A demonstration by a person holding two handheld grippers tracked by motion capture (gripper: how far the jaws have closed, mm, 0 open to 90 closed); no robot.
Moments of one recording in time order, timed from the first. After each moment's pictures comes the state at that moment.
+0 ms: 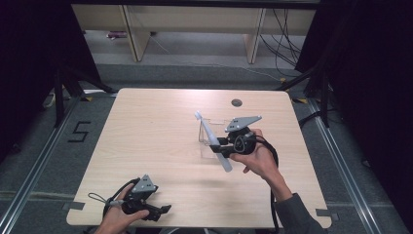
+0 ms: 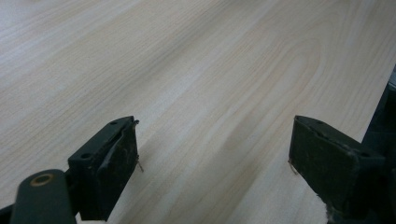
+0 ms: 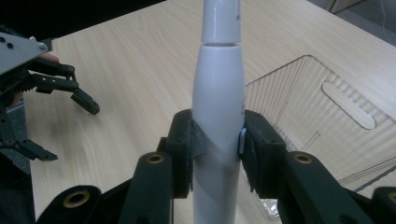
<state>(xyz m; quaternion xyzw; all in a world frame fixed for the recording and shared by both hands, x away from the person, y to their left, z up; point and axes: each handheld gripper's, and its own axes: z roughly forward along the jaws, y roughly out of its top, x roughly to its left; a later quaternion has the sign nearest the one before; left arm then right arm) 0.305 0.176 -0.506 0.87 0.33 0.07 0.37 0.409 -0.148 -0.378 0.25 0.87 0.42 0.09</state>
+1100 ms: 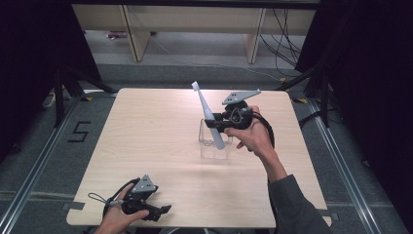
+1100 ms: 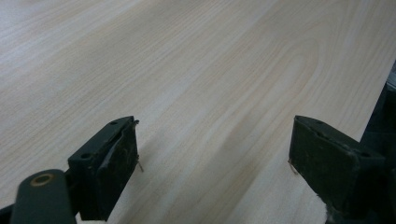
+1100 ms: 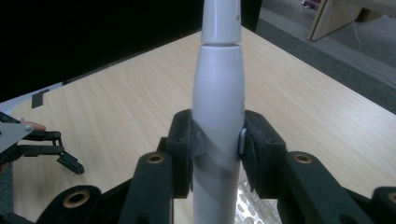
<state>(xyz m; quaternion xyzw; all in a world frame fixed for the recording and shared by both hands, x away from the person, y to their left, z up) 0.304 0.175 -0.506 0.87 0.32 0.07 0.38 0.449 -0.135 -0.333 0.27 0.84 0.46 0.11</state>
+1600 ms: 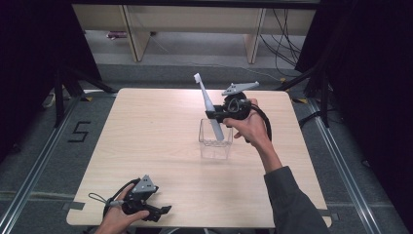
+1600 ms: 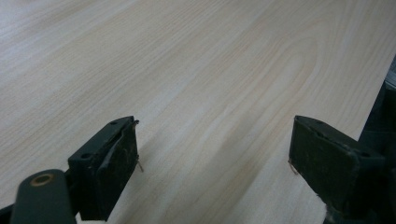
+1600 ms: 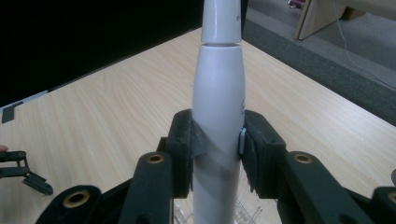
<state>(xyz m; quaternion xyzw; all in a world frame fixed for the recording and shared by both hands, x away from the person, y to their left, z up) 0.304 0.175 -0.507 0.87 0.32 0.07 0.38 0.479 -0.134 -0.337 0.29 0.83 0.46 0.12</state>
